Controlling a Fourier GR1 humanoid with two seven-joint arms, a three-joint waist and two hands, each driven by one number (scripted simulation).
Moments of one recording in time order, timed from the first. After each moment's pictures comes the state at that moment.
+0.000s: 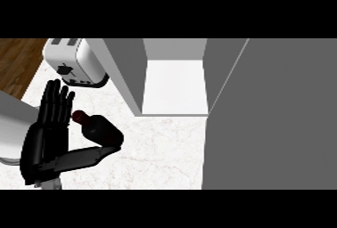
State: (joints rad) left arm 0.01 0.07 -0.07 -1.90 0.02 0.26 0.10; right arm 0.09 -0.06 0.06 -2.41 -0.16 0.15 0.41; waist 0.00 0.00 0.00
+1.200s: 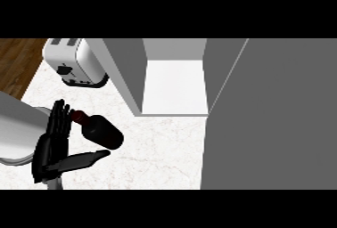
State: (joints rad) left arm 0.06 0.09 0.09 -1.53 0.10 0.09 -0.20; right arm 0.12 -0.03 0.09 -2.42 -0.12 0.18 0.40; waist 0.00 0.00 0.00
